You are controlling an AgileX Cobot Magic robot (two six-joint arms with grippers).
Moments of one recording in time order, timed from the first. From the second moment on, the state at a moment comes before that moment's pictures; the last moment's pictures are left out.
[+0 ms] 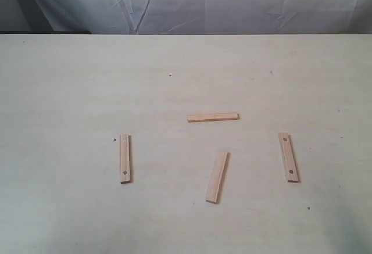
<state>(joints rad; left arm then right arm) -0.02 0.01 0.00 -0.05 0.25 0.01 0.02 0.01 0.00 0.02 0.38 0.02</state>
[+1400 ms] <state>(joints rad) -0.02 0.01 0.00 -0.05 0.25 0.01 0.02 0.01 0.00 0.03 -0.03 0.02</state>
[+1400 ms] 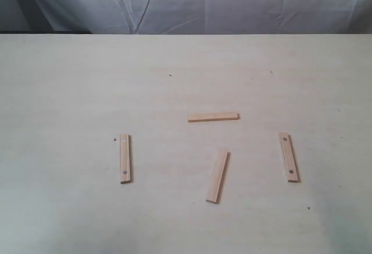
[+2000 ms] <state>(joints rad) -0.02 0.01 0.00 -0.05 0.25 0.01 0.02 0.75 -0.55 0.16 0.53 0.05</state>
